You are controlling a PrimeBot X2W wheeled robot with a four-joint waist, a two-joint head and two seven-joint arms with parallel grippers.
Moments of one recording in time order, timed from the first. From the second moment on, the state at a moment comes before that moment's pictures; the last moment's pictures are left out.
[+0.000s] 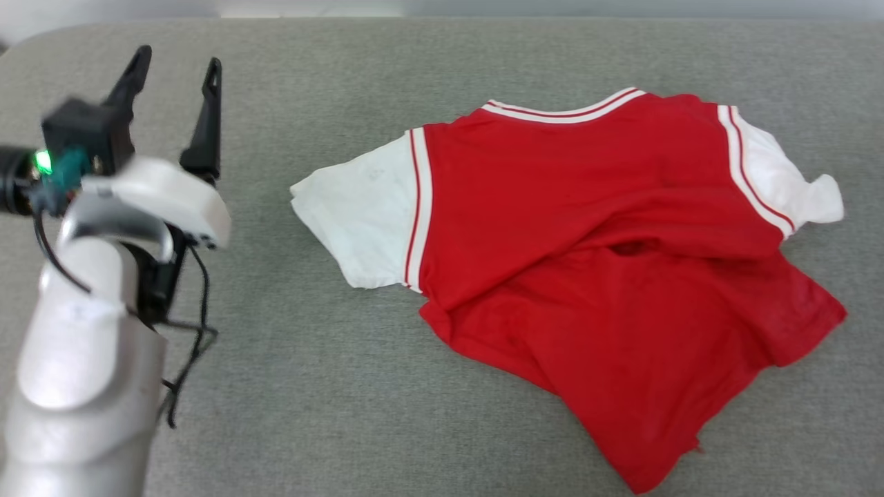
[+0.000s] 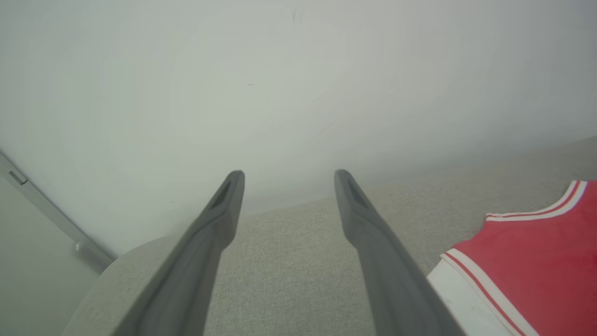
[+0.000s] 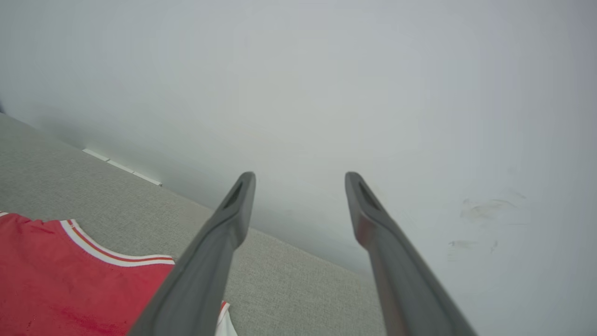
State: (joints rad) left arm -0.63 0.29 -0.05 0.28 -0.15 -0.11 -0.11; right arm -0.92 -0.72 0.39 0.39 0.53 0.13 0.02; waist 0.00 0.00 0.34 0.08
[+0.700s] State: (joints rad) left arm -0.97 0.57 -0.52 0.45 -0.69 -0.13 0.82; right arm -0.62 -0.54 0.13 0.05 0.35 0.13 0.07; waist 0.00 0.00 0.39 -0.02
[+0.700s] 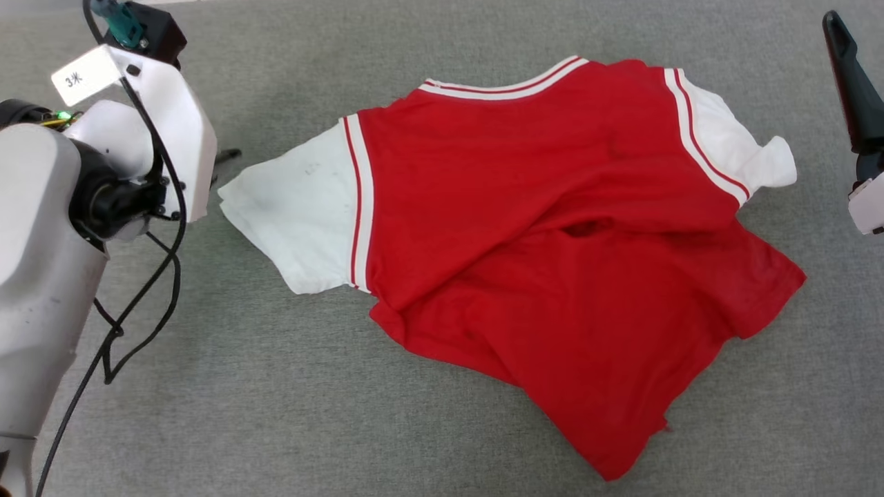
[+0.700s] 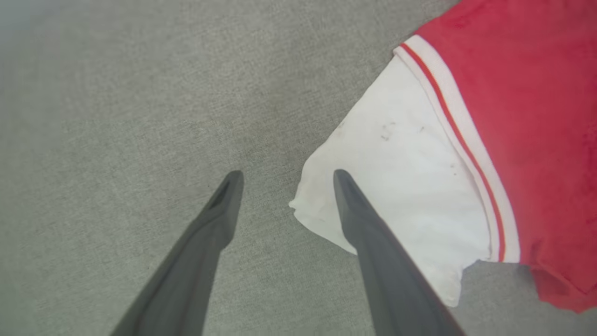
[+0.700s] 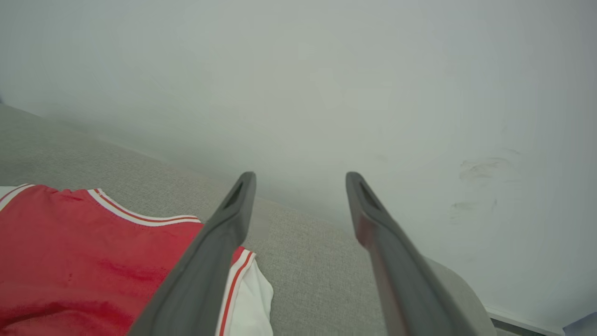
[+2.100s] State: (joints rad) left arm -1.12 0.72 -0.87 0.25 -0.85 -0.13 0.70; right arm -1.06 -0.81 0.40 0.20 0.76 0.13 1.04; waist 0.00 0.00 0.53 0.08
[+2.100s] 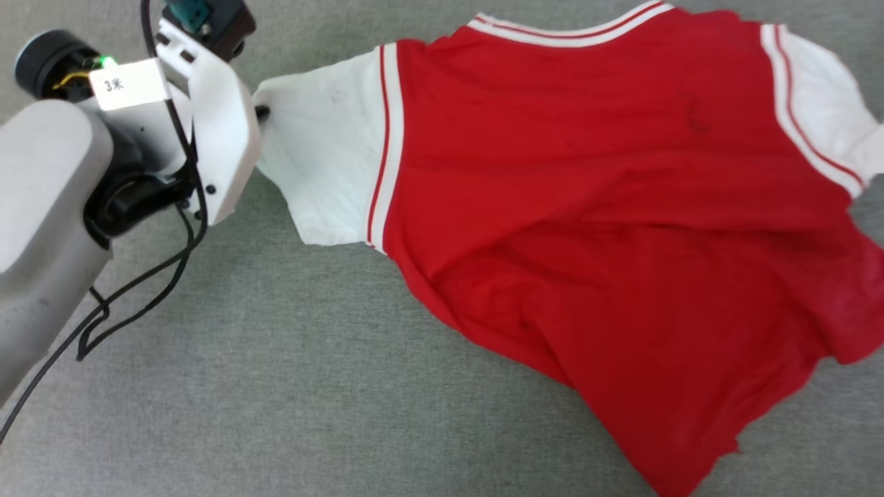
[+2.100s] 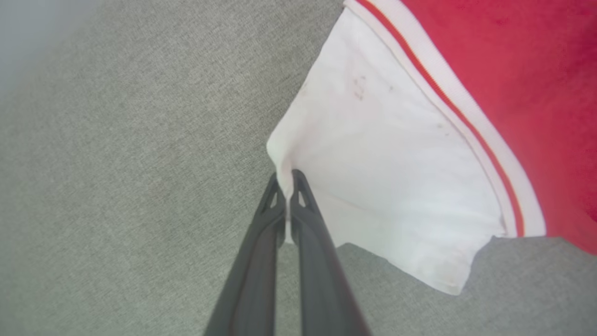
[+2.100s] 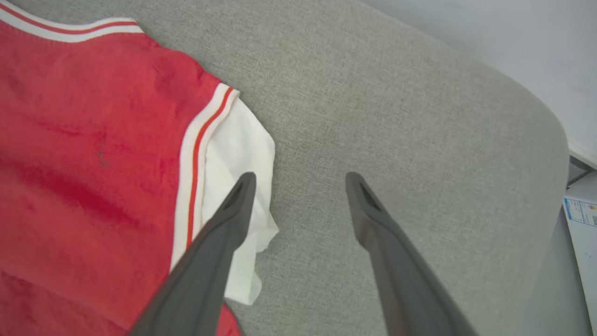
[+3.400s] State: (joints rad) left arm -1.25 0.68 -0.89 0.30 -0.82 -0.12 0.42; right arm -1.10 -0.82 0.61 0.25 0.82 0.13 0.73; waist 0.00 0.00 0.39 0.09
